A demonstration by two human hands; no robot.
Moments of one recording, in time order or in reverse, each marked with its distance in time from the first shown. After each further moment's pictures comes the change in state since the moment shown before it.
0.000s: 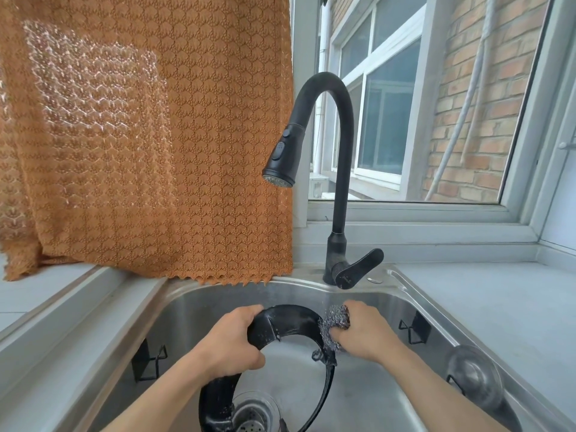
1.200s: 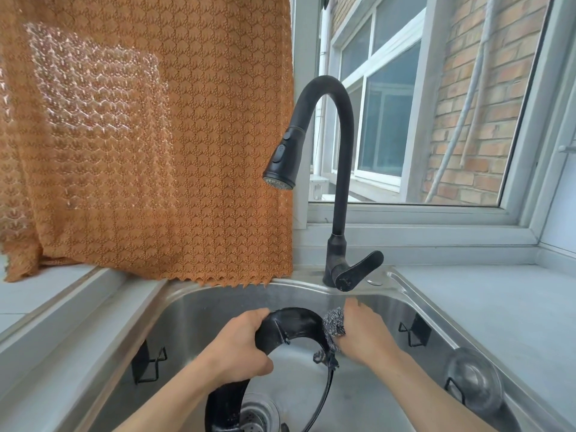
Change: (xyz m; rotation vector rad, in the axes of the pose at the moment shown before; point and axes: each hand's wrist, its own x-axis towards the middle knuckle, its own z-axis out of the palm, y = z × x) left_hand 0.001 0.007 0.009 -0.001 -0.007 -0.005; right_hand -0.003 -0.005 0.006 -0.170 0.099 -0.029
